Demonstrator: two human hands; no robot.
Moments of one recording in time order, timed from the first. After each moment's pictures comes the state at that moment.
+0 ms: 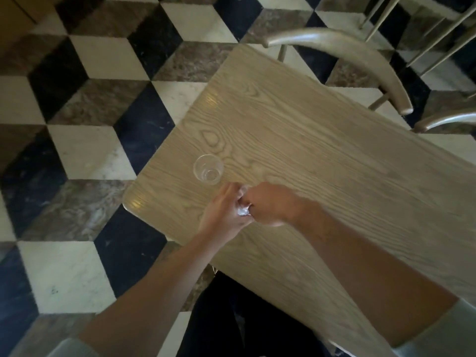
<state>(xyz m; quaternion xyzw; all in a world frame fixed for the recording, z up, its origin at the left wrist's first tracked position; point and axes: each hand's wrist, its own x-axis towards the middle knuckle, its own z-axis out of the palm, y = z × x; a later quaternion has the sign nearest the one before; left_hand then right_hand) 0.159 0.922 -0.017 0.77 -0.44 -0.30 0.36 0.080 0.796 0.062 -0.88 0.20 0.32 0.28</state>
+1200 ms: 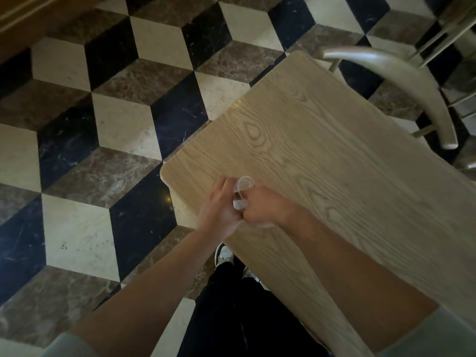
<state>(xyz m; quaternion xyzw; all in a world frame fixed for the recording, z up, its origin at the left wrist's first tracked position) 0.179 0.988 -0.013 0.84 -0.36 -0.18 0.37 0.123 0.859 0.053 -0.86 0.23 0.34 0.32</state>
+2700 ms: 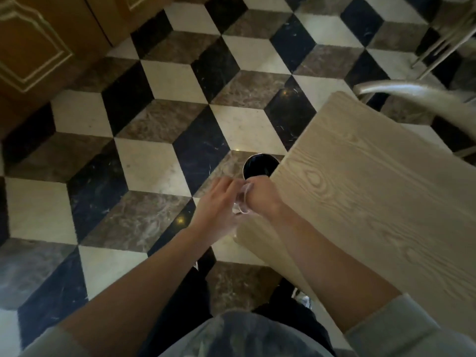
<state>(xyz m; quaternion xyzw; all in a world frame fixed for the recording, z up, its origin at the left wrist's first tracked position) 0.424 1.044 0.047 0.77 -0.55 -0.10 0.30 0.357 0.911 0.039 -0.82 0.39 0.17 0.38</state>
